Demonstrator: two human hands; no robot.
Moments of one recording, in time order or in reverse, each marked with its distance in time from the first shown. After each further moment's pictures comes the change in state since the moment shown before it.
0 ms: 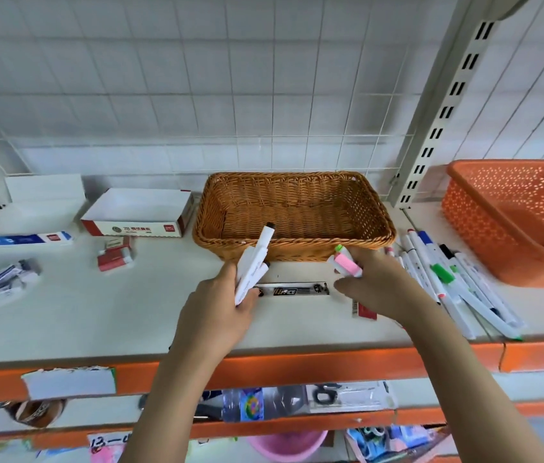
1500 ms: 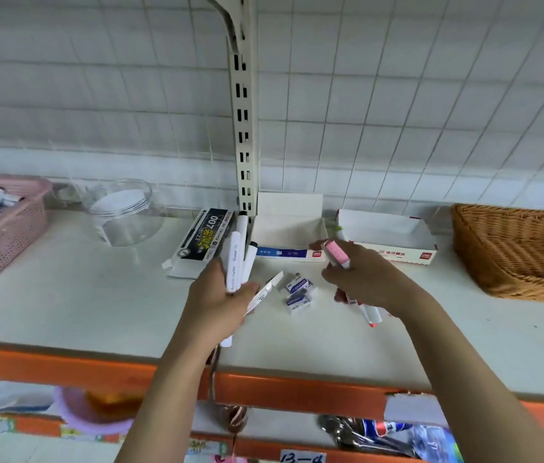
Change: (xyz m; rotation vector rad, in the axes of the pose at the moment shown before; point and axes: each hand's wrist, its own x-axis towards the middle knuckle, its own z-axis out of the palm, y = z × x) left_hand 0.004 -0.329 -0.244 -0.492 0.096 -0.287; right_hand 0.039 -0.362 0.222 0.238 -0.225 -0.128
